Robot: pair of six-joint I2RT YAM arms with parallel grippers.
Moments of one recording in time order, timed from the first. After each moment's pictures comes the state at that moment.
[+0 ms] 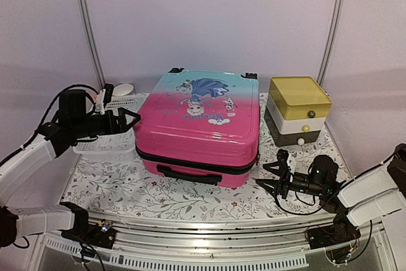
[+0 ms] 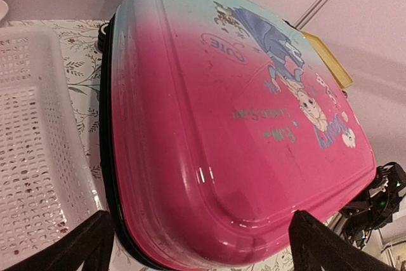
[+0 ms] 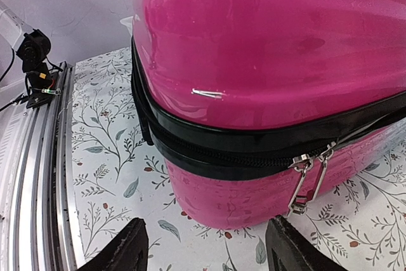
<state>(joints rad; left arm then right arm) -0.27 0.96 0.77 -0.25 0.40 -0.37 0.69 1.27 0.05 1.02 -0.40 -0.04</state>
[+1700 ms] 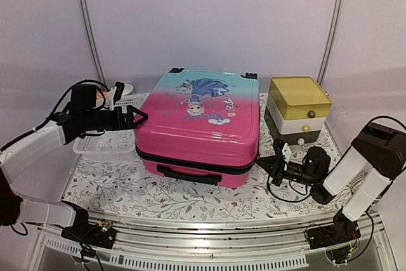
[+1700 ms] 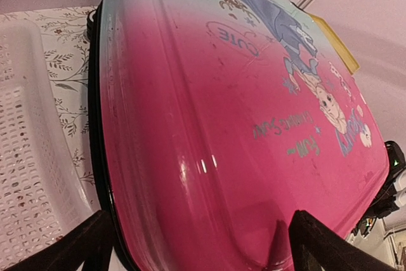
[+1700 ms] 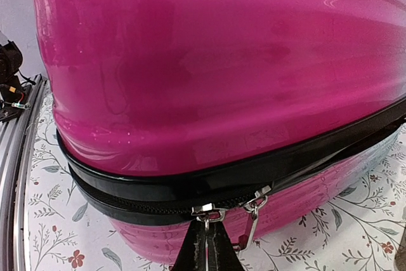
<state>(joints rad) -0.26 1.15 0.86 -0.24 0.46 -0.30 0.57 1.65 0.16 1.34 -0.45 -0.06</state>
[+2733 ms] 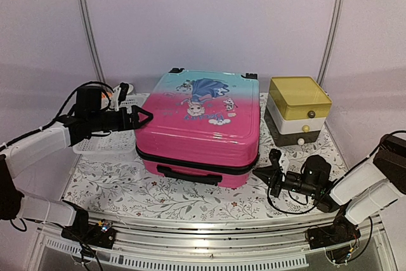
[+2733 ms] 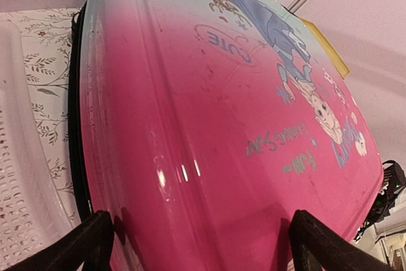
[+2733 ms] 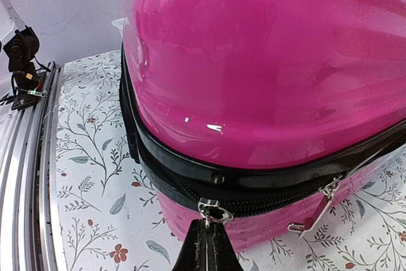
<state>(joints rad) -0.30 1.20 0.82 -0.11 0.48 -0.36 0.76 1.43 0.10 1.15 -0.30 -0.07</state>
